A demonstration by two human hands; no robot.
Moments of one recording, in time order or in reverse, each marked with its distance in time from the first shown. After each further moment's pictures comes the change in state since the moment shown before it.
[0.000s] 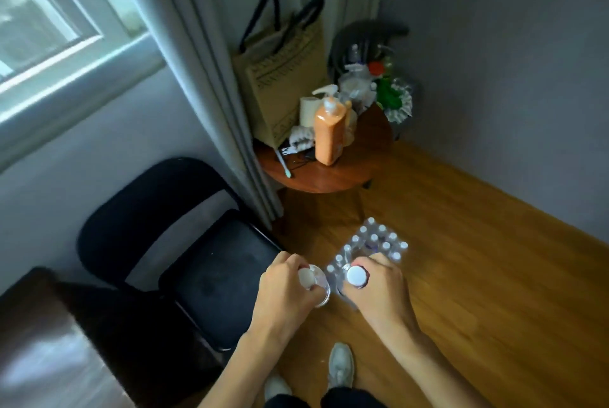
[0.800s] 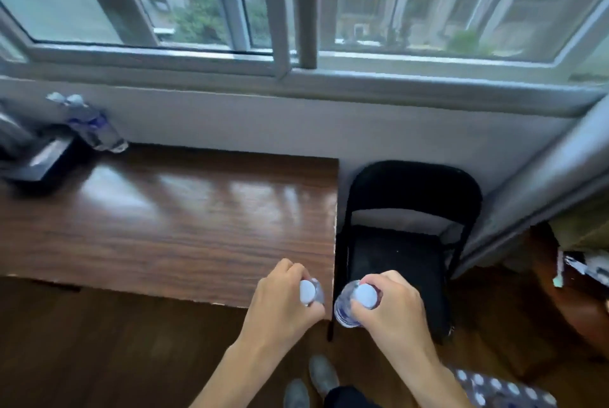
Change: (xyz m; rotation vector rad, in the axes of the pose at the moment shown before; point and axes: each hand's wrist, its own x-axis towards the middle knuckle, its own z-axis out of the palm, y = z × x) left_hand -0.285 -0.234 -0.183 -0.071 0.549 -0.681; right_hand -0.185 -0.306 0.127 -0.064 -0.625 -0.745
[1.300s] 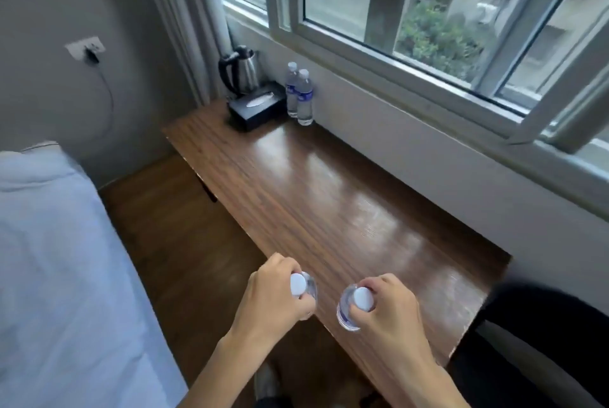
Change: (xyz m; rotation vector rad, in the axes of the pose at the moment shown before) left_hand -0.035 -0.142 -0.091 -0.127 0.393 -0.612; right_hand 0.074 -0.161 0.114 -0.047 -0.461 -0.550
